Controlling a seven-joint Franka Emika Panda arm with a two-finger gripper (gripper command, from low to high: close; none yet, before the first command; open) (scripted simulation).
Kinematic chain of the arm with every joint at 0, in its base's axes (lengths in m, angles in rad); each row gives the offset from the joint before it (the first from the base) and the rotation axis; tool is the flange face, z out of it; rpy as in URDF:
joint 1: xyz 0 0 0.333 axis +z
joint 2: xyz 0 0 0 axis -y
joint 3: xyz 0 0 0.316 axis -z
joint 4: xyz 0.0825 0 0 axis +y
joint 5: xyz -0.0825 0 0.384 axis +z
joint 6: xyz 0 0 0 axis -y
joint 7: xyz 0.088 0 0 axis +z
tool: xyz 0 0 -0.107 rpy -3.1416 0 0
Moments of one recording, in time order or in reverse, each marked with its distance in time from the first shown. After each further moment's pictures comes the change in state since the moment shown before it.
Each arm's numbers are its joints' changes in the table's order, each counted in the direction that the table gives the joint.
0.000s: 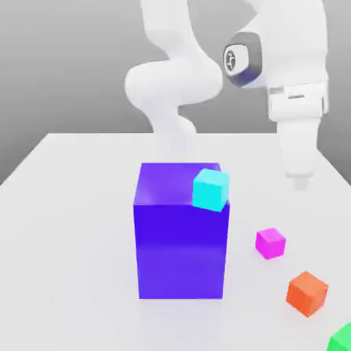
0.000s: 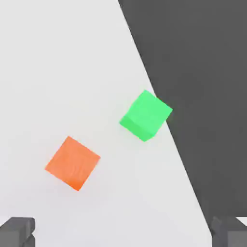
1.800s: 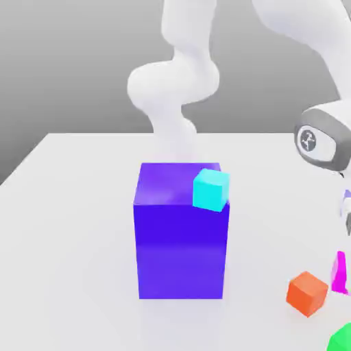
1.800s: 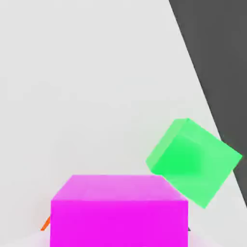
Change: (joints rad) arm 0.117 -0.583 0.144 -0.620 0.077 -0.249 -0.268
